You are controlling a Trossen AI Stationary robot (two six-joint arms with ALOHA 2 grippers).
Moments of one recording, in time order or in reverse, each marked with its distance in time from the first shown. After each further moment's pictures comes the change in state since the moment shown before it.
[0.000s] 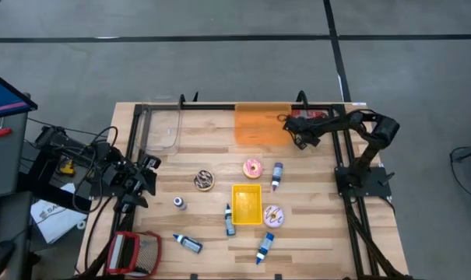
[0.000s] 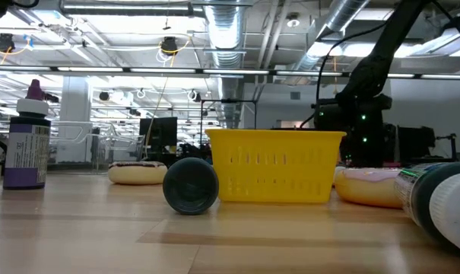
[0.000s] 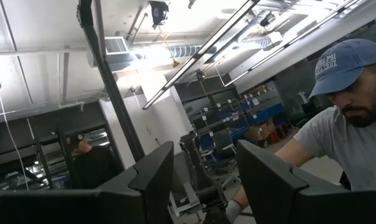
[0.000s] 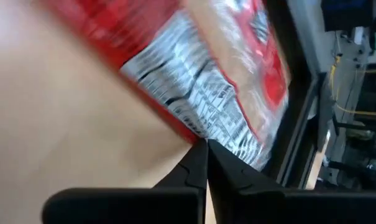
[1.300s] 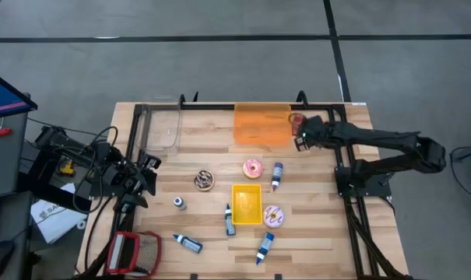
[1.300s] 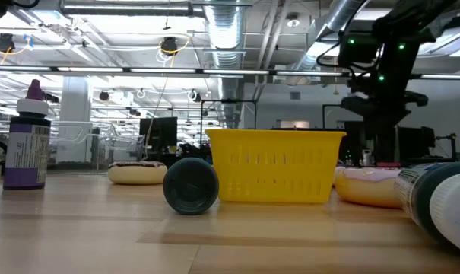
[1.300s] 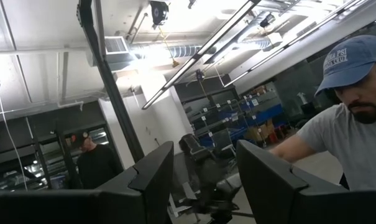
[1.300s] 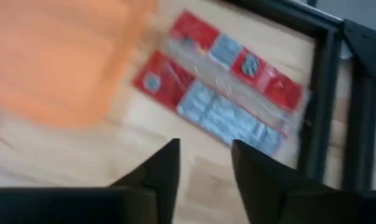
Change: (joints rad) left arm 0.000 0.000 0.000 0.001 0.000 -0.008; right arm 0.170 -0.562 0.001 -0.284 -0.256 0.522
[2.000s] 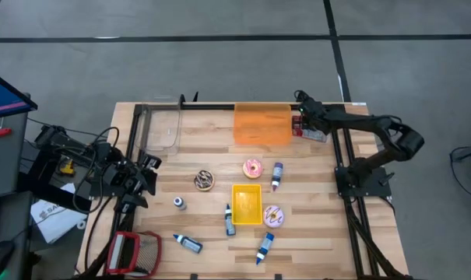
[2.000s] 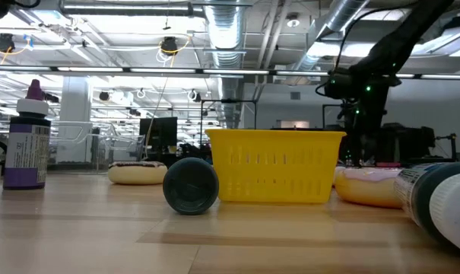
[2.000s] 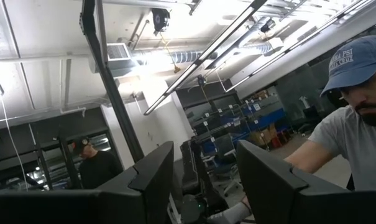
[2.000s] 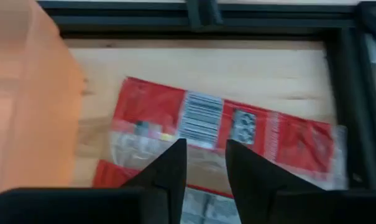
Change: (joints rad) left arm 0.000 0.032 0.000 0.060 0.001 0.001; right arm -0.356 0.310 0.001 0.406 -0.101 -0.020
